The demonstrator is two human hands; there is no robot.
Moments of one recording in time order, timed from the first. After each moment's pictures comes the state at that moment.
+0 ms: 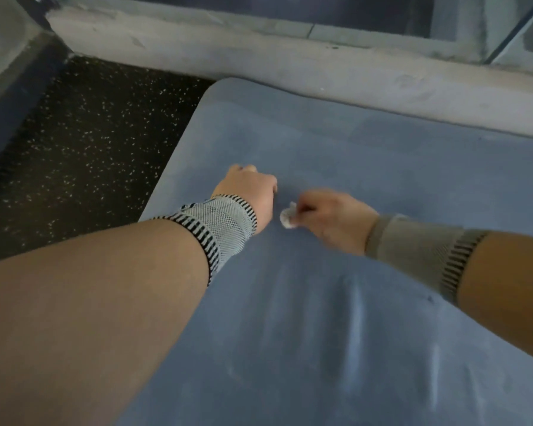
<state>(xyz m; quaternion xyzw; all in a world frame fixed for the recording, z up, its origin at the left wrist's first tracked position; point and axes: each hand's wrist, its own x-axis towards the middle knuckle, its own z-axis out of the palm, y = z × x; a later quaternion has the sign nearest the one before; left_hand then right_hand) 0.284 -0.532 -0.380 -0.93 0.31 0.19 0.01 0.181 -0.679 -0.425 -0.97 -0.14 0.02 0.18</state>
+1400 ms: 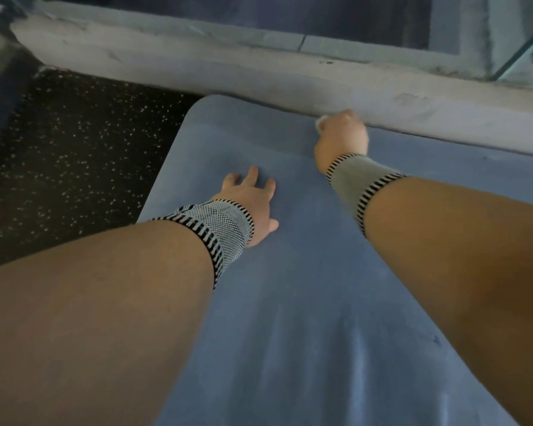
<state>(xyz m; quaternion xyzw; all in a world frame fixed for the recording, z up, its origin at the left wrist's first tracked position) 0.320 -0.568 -0.373 -0.87 0.34 0.31 0.17 0.317 -0.744 -0.413 -0.95 0.31 -0.02 0.10</state>
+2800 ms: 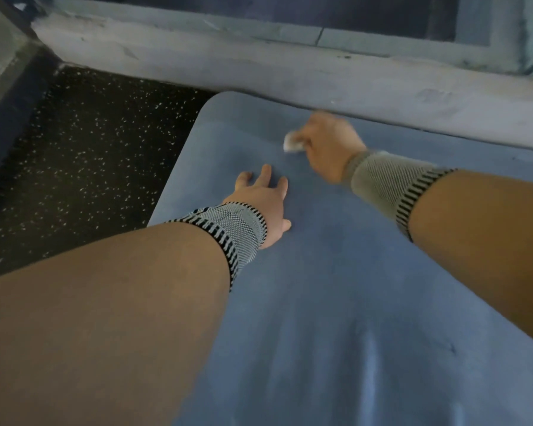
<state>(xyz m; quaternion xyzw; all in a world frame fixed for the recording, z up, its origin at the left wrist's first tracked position) 0.321 -0.566 -0.382 -0.88 0.32 0.31 0.13 0.326 -0.737 -0.418 -0.98 0.09 0.03 0.17</state>
